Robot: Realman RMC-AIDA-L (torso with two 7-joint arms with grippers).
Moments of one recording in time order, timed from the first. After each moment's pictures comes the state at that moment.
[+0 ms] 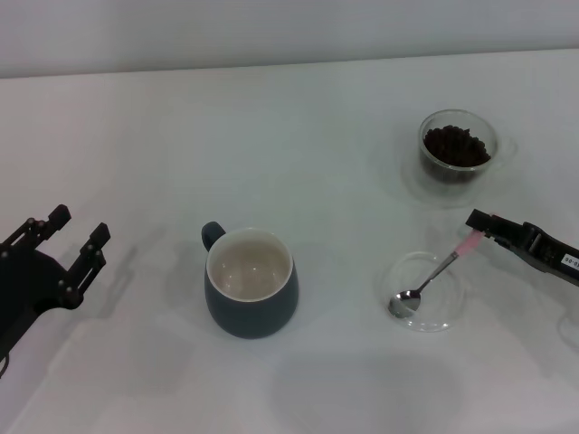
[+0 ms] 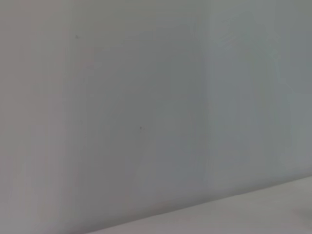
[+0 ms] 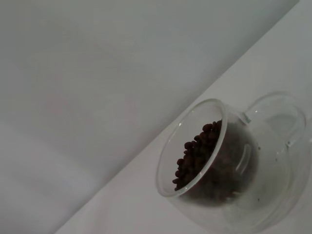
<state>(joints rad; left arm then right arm) -0.31 -2.08 1.15 0.06 0.87 1.38 -0.39 0.25 1.99 -0.79 -0.21 1.69 1.26 -1.47</state>
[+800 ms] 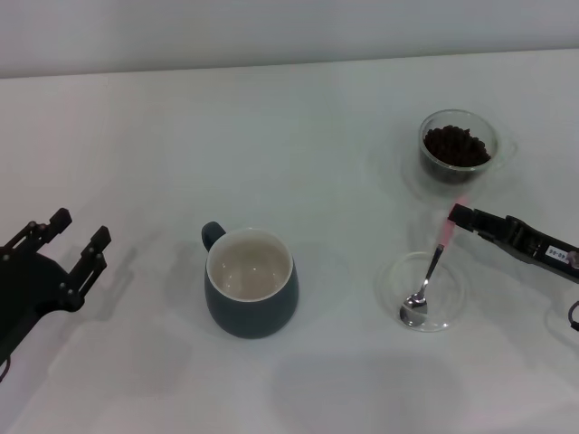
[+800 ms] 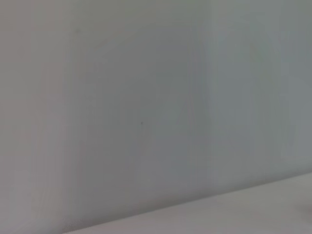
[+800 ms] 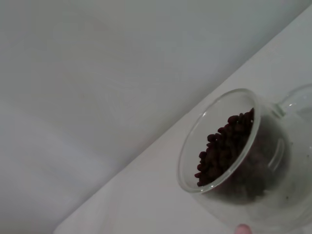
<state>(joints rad) -0.31 -2.08 1.15 0.06 0.87 1.37 -0.39 0.29 1.99 -0.80 -0.21 1.68 1.27 -1.47</state>
